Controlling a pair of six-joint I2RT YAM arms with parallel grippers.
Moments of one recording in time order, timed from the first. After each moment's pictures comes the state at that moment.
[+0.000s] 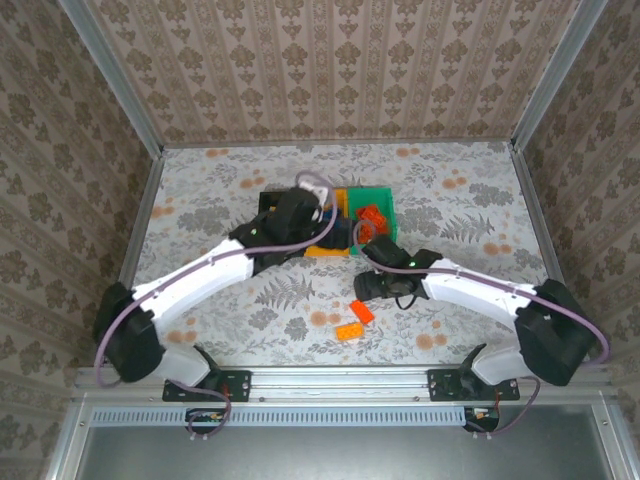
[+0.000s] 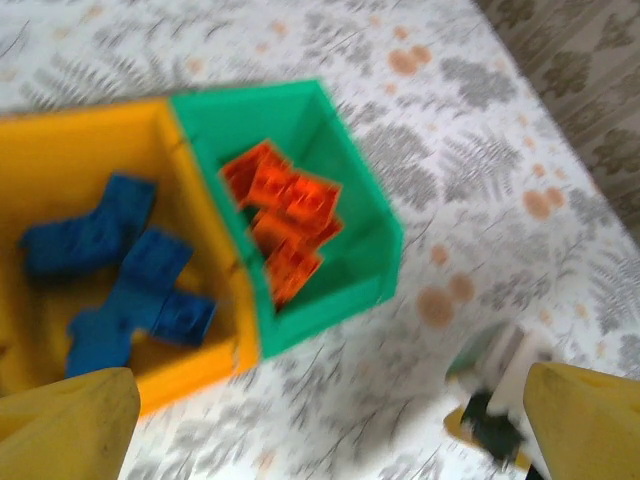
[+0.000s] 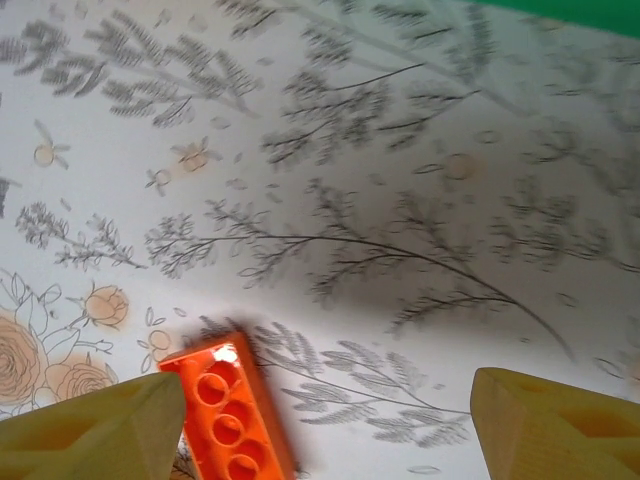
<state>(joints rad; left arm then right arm) -0.86 1.37 1.06 -0.33 -0.02 -0.52 0.75 1.43 0.84 -0.58 0.09 0.52</state>
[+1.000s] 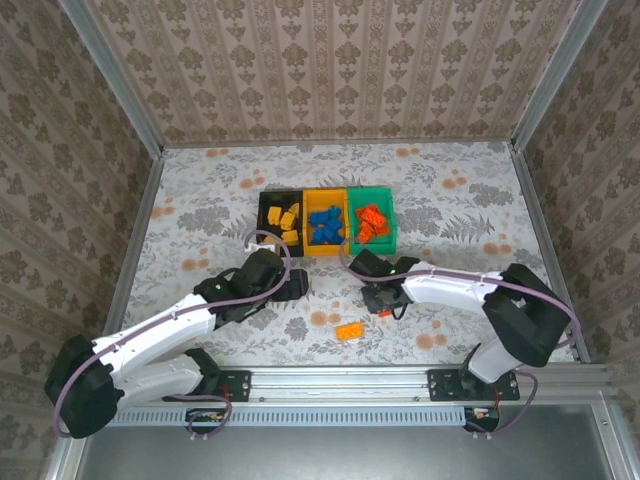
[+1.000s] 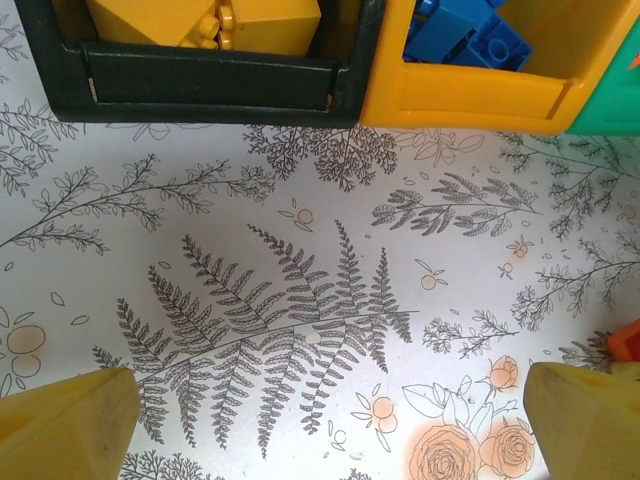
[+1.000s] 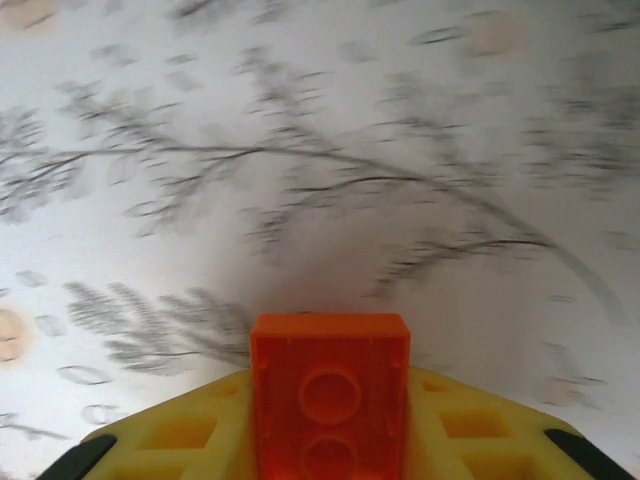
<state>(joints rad) -0.85 1.03 0.60 -0.45 -0.18 -0.74 0.78 1.51 0.81 -0.64 0.20 0.57</state>
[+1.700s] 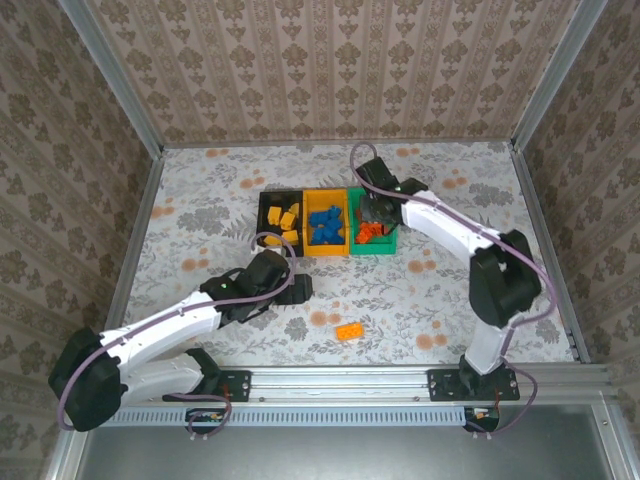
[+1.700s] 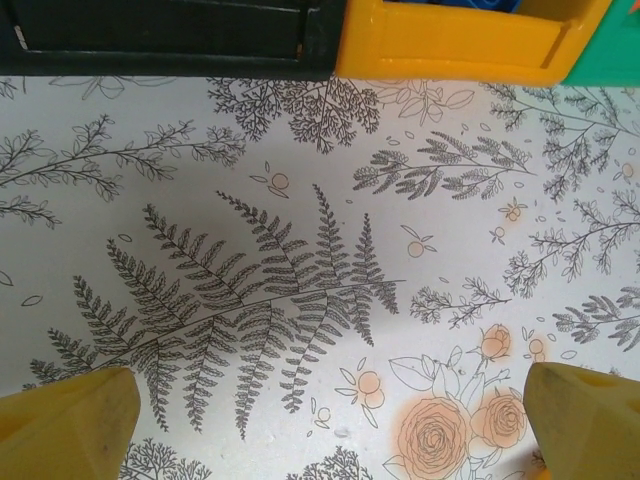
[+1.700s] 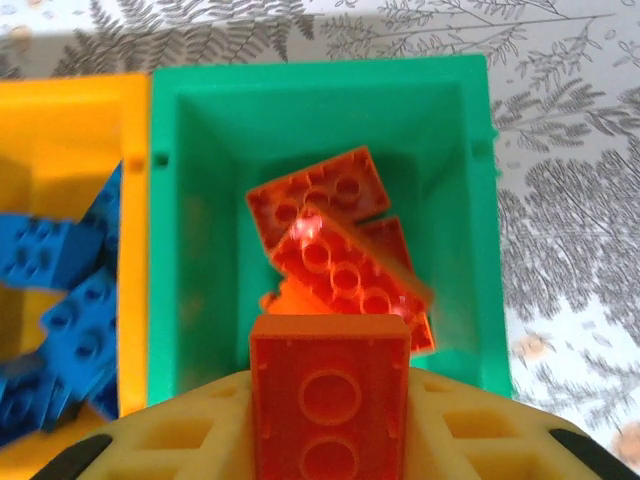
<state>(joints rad) -0.87 1.08 0.60 -0.44 -0.13 -0.74 0.49 1.84 1.48 -0.69 0.25 0.49</state>
